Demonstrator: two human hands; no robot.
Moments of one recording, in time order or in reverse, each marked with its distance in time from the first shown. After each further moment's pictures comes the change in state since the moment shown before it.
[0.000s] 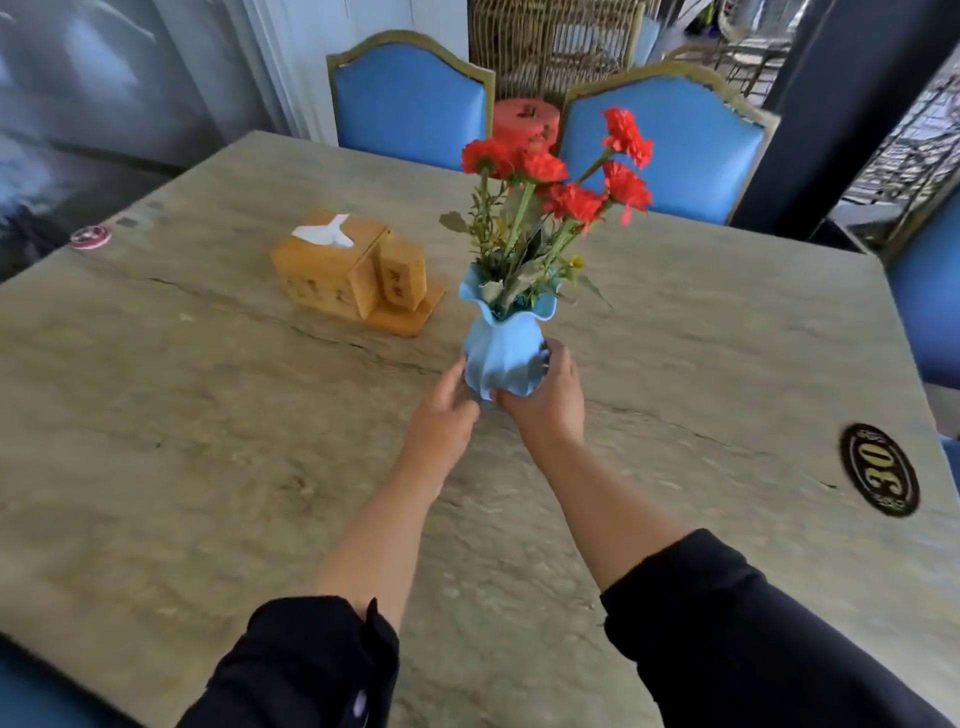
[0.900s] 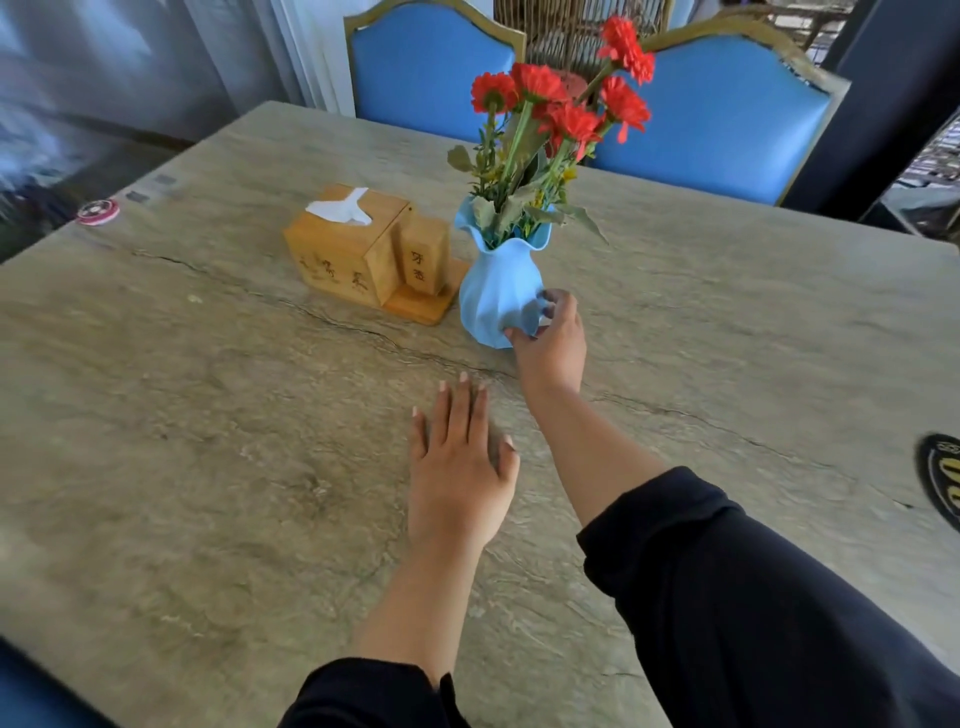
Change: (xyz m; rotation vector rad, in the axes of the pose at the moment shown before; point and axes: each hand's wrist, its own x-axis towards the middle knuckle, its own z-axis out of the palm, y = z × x) left_hand -0.011 -0.063 0.008 1.099 0.172 0.191; right_hand 0.052 -0.020 0.045 0.055 0.074 0.009
